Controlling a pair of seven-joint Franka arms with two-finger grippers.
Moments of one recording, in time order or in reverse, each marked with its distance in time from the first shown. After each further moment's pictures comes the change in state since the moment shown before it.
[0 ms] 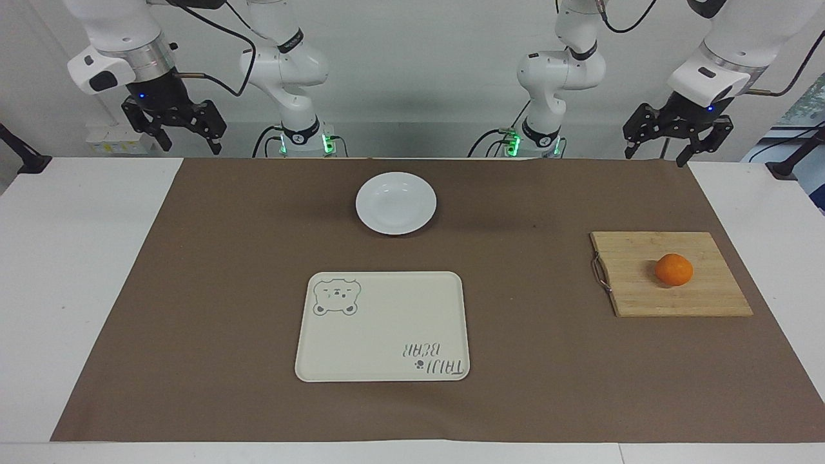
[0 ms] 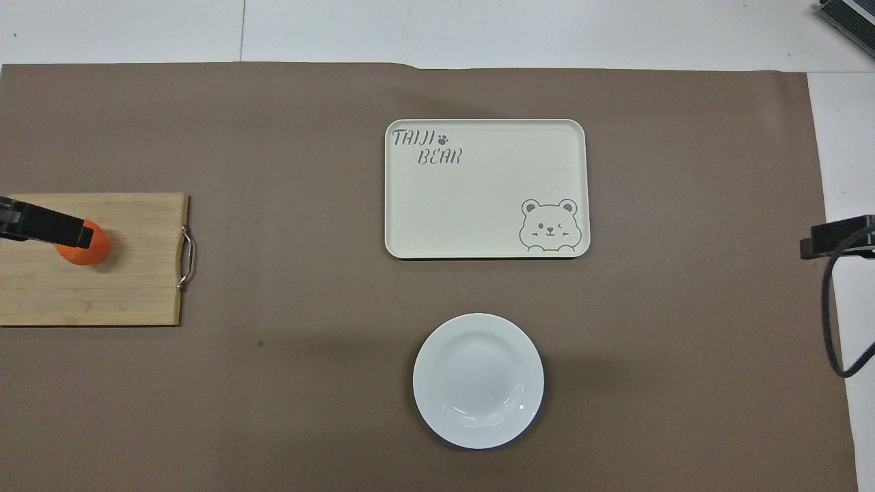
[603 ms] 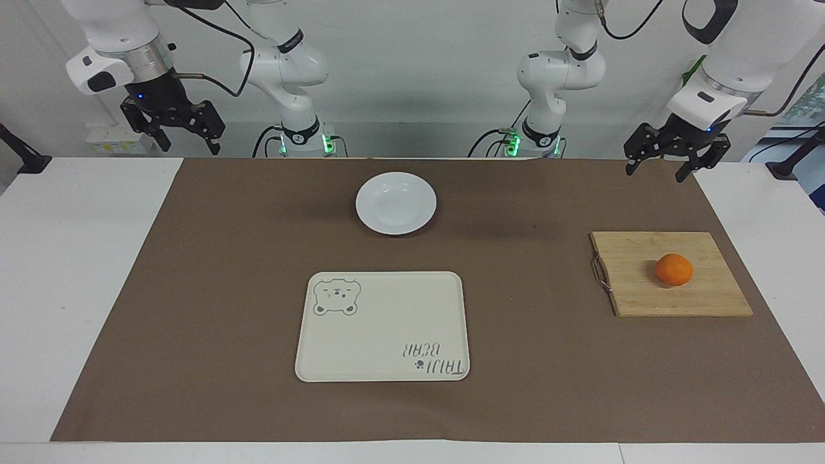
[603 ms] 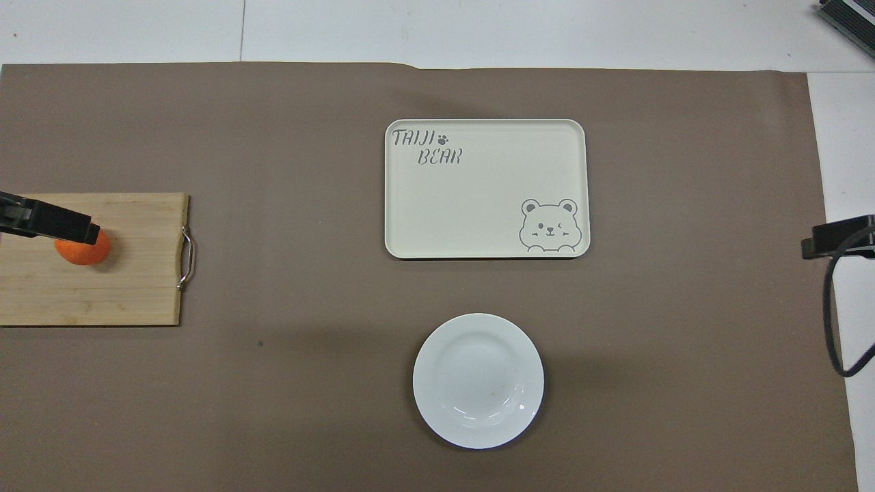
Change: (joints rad) left arm 0.026 0.006 0.015 -0.115 0.000 0.132 0.000; right arm 0.024 0.000 -0.027 -0.003 0.000 0.000 0.000
